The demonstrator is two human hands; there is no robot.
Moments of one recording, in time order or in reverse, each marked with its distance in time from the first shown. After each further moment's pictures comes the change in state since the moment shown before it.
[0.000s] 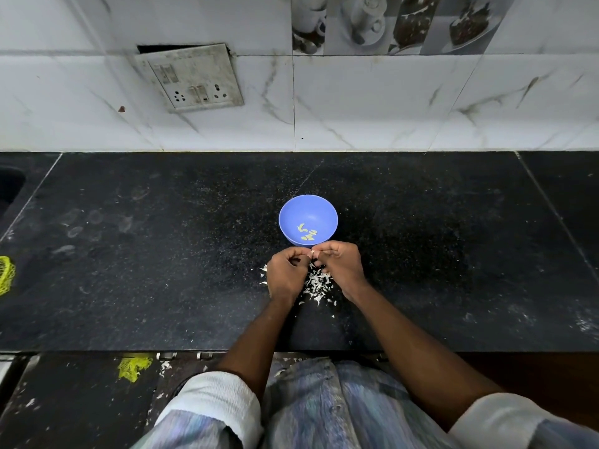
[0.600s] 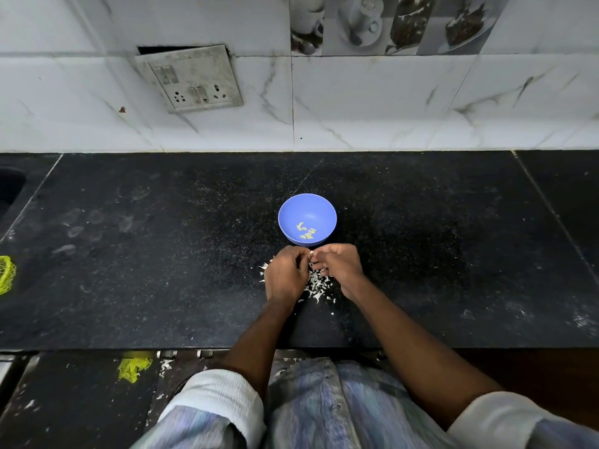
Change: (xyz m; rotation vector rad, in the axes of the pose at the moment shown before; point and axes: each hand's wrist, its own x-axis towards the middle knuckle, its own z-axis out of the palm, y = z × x) left_hand -0.016 0.016 -0.011 0.444 0.034 0.253; right_hand -0.001 -0.001 0.003 0.072 -0.011 0.197
